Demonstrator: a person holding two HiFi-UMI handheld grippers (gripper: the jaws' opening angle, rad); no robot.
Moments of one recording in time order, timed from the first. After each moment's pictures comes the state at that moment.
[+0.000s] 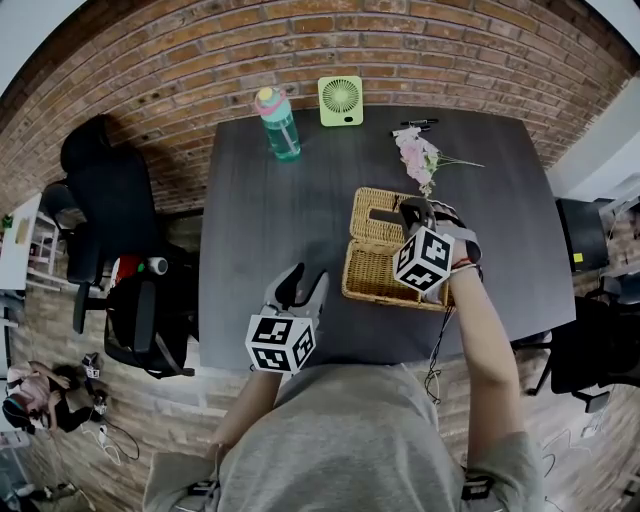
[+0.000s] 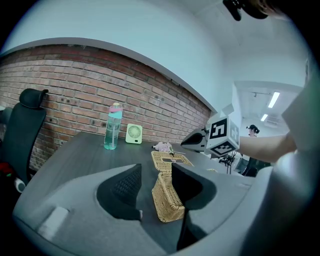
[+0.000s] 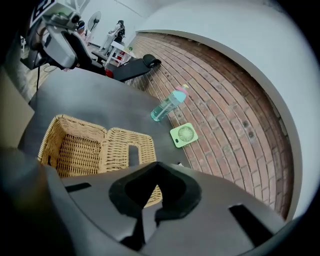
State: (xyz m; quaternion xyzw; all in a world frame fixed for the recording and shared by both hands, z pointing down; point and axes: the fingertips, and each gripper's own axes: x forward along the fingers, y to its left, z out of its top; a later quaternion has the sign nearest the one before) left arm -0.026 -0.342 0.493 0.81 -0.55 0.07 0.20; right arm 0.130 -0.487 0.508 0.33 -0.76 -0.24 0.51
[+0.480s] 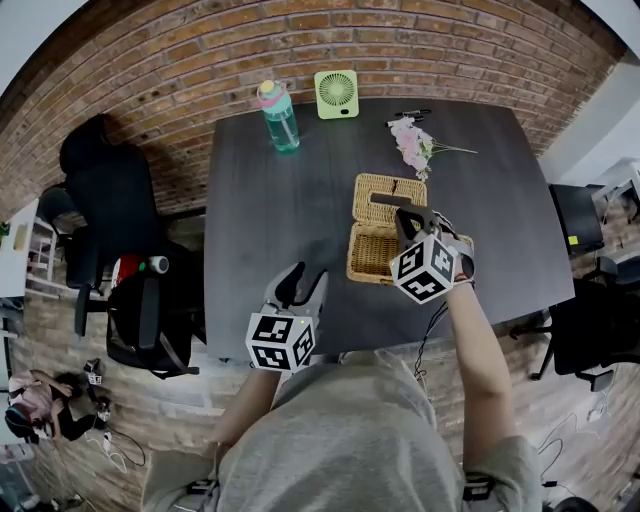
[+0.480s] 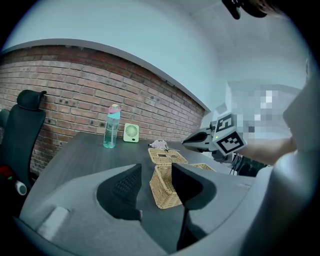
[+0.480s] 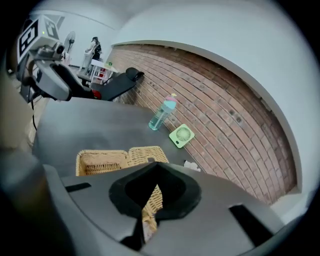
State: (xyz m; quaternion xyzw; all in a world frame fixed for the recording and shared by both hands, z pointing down) left arm -0.038 -0.302 0.488 0.82 -0.53 0.08 0.19; right arm 0.115 -0.420 0.488 0.39 -0.79 -0.15 0.44
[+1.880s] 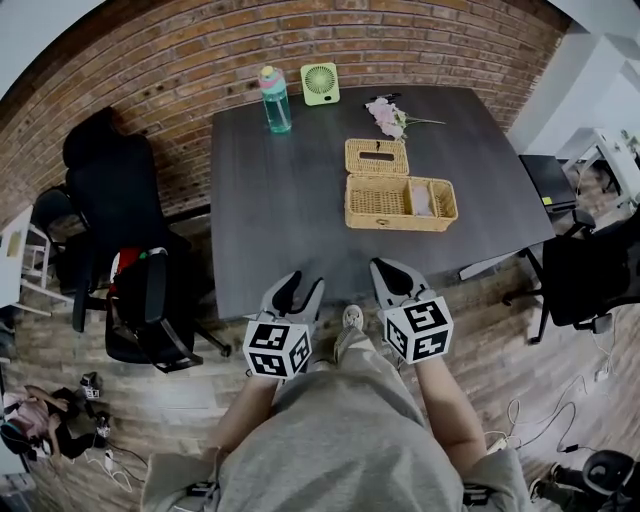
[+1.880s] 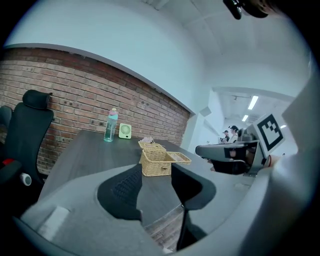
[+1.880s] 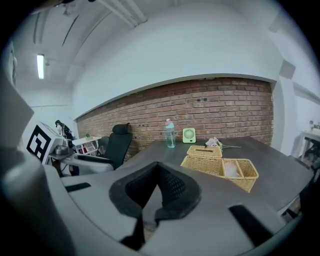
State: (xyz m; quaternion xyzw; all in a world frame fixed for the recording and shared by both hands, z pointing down) left arm -0.064 -0.124 0.479 0.85 -0.48 0.07 0.18; right arm 0.052 -0.140 0.454 0.49 -0.85 0.12 0.13
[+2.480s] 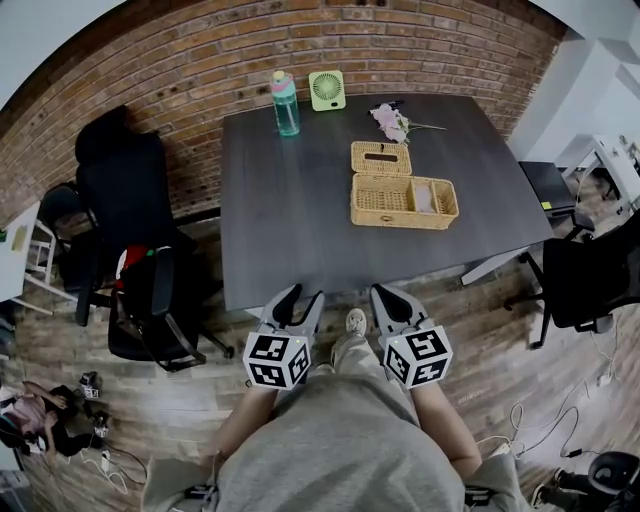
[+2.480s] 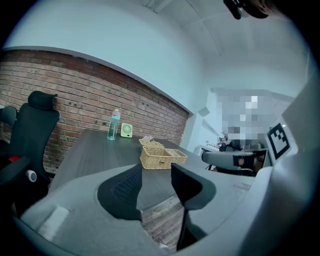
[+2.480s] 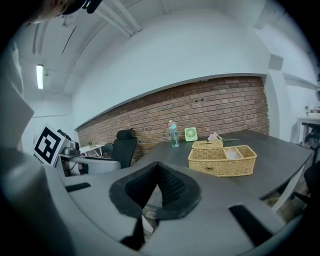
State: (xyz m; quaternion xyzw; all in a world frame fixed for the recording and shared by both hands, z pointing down) left arm -0.082 -0.071 0.483 0.85 -0.48 0.07 0.18; right arm 0.037 -0.066 0.466 0.50 -0.85 0.14 0.08
